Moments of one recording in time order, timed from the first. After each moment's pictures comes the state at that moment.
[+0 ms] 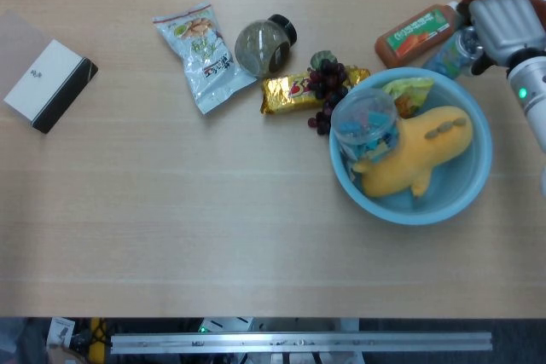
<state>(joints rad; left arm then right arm) -0.03 -1.03 -0.06 -1.76 1.47 1.58 0.17 0.89 -1.36 0.12 -1.33 -0.66 0.75 -0.50</state>
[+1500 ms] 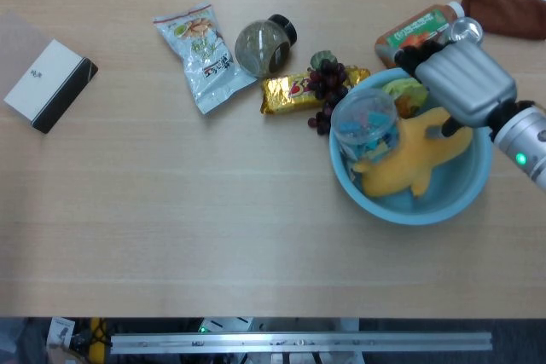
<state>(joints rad) -0.02 -1.02 -0.07 -1.76 1.48 1.60 0.16 0.88 -1.01 0.07 -1.92 -0.99 0.79 -0.49</state>
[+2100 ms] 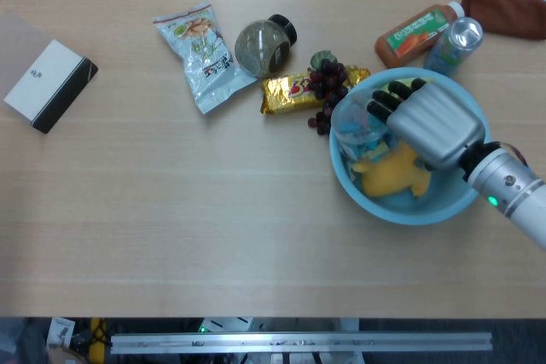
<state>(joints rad) 0.00 -1.03 -0.06 -1.75 1.49 1.62 0.14 0.86 -1.15 -0.03 -1.94 -1.06 0.90 -0.75</state>
